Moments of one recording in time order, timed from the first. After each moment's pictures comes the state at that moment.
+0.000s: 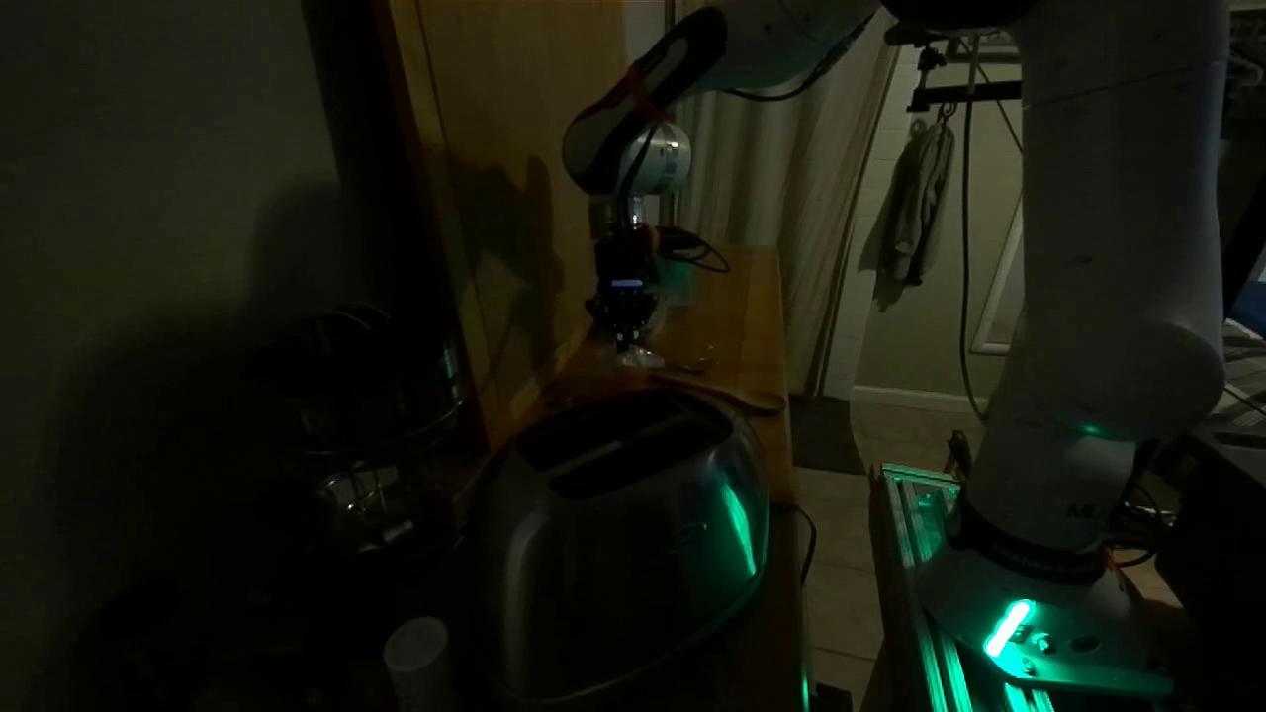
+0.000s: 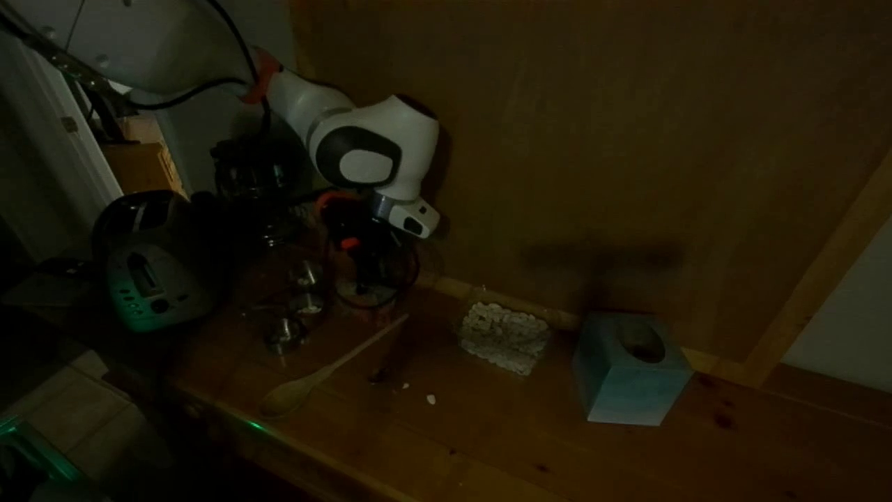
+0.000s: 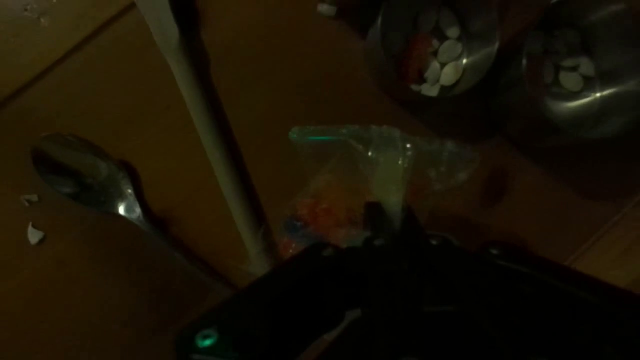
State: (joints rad) arm -0.27 0.27 -0.21 -1.96 0.22 1.95 0.03
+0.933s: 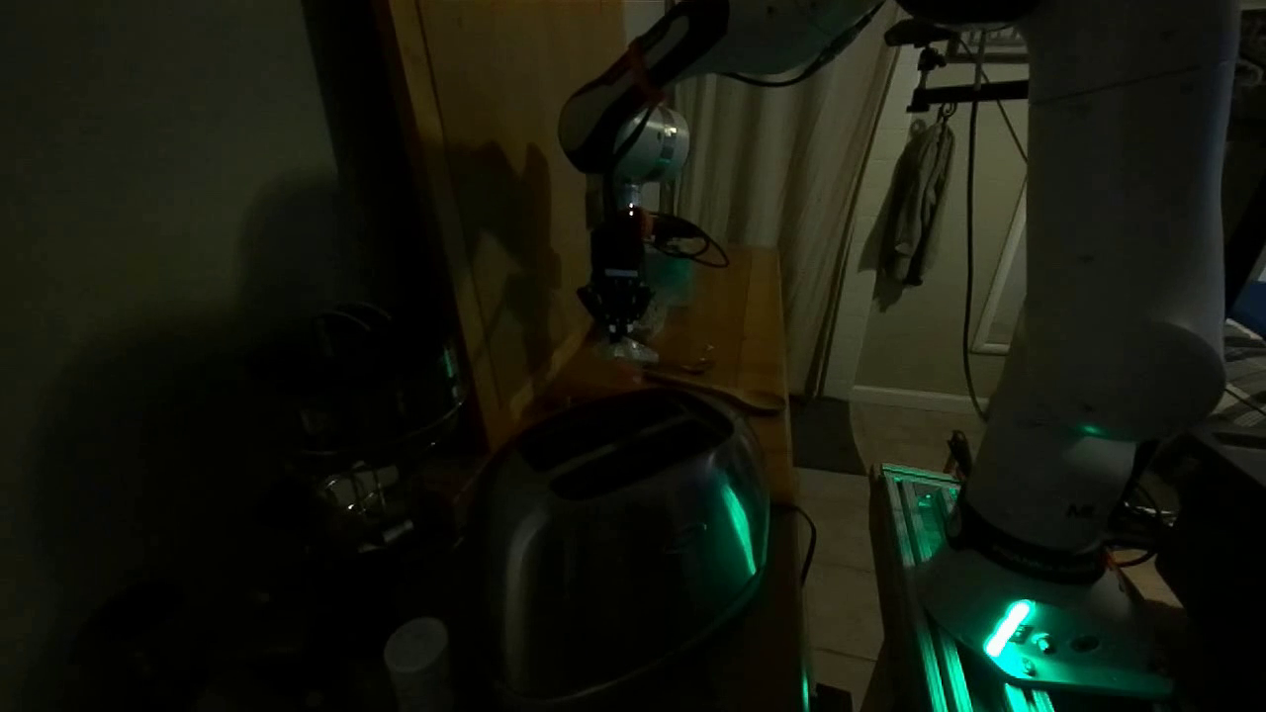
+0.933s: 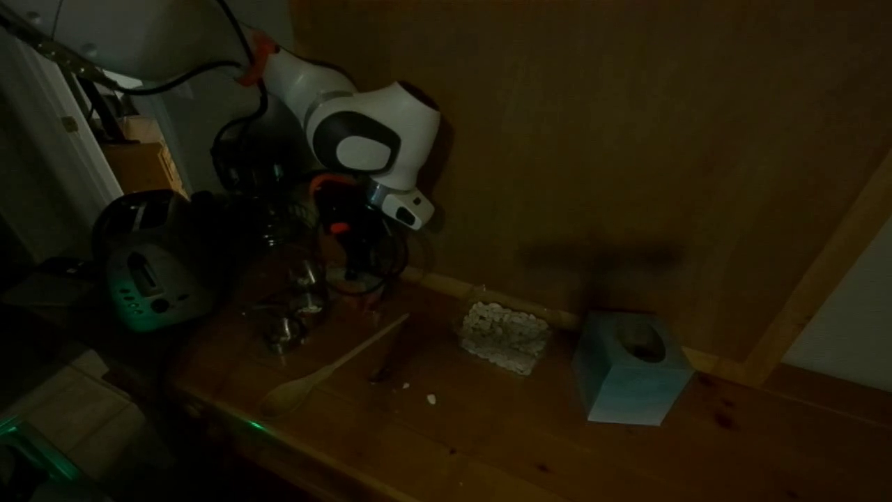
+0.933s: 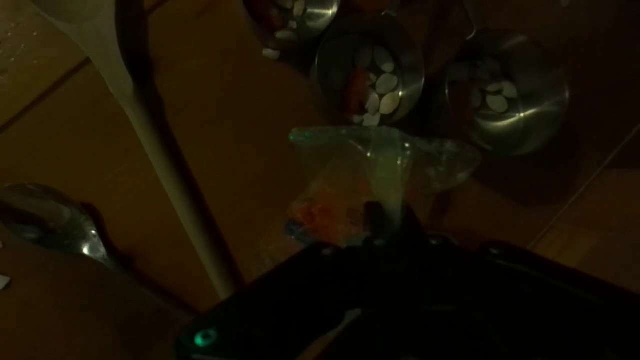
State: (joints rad) arm -0.26 0.24 -0.21 -1.94 0.29 1.87 0.07
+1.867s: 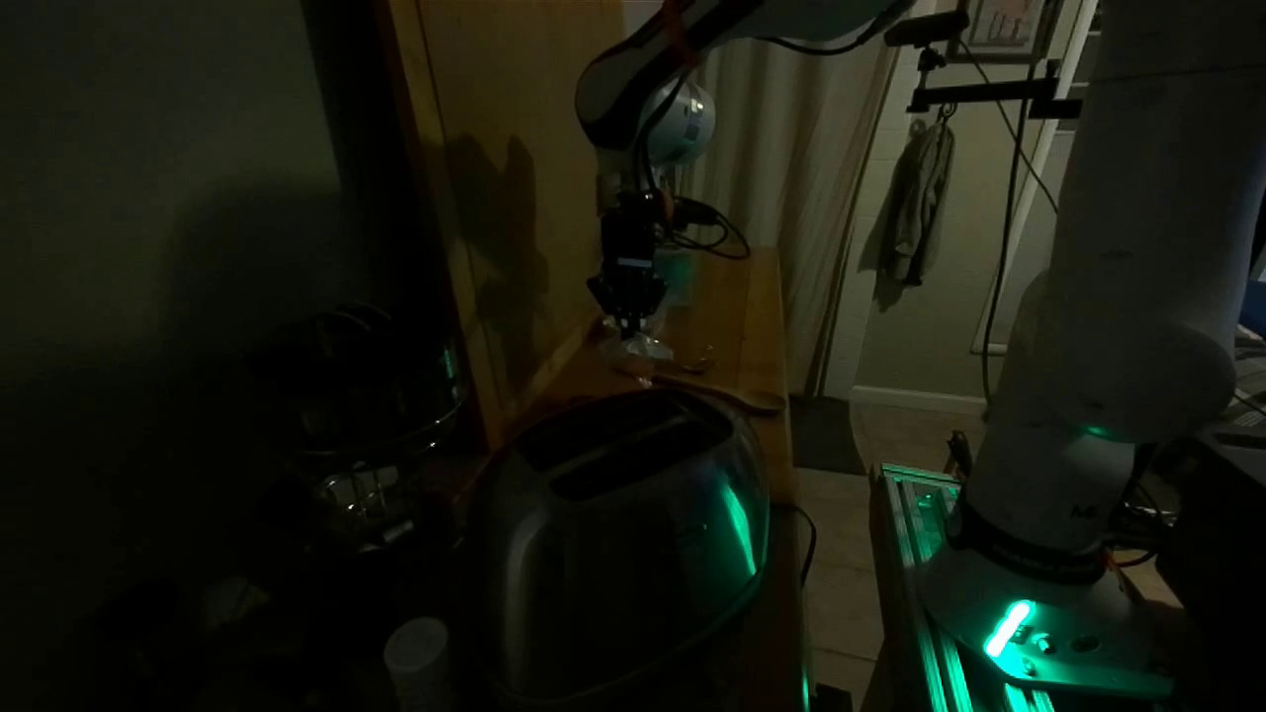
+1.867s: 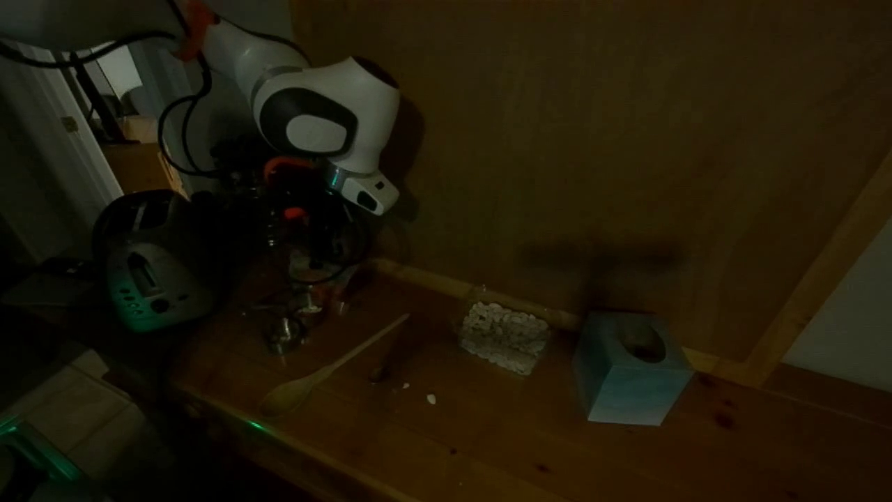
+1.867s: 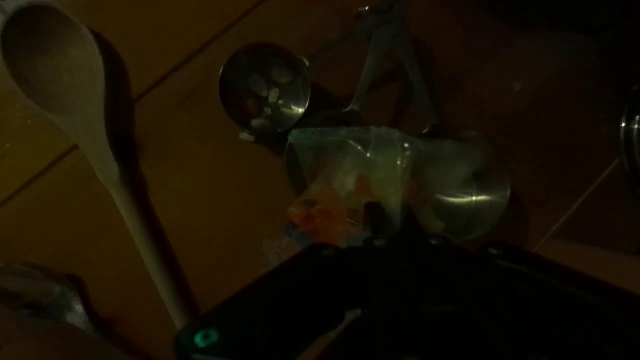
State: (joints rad) arm -0.22 0.06 -0.20 -2.10 0.28 1.87 0.09
